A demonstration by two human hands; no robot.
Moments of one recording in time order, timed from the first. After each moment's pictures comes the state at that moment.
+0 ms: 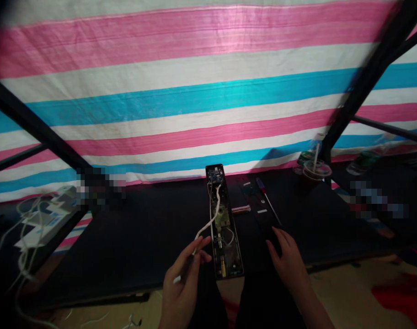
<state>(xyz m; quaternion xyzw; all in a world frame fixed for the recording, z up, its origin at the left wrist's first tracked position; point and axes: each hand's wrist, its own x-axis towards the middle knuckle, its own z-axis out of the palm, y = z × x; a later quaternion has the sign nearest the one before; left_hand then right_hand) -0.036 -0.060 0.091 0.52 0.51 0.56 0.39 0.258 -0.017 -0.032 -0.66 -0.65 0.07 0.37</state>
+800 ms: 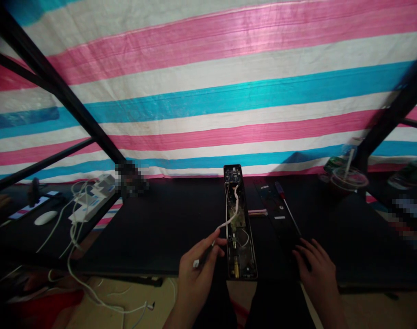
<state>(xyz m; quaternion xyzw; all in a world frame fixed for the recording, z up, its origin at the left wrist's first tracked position) -0.037 -0.054 0.109 0.59 0.48 0.58 0.30 0.293 -0.016 -0.058 -0.61 -0.68 -0.04 0.40</state>
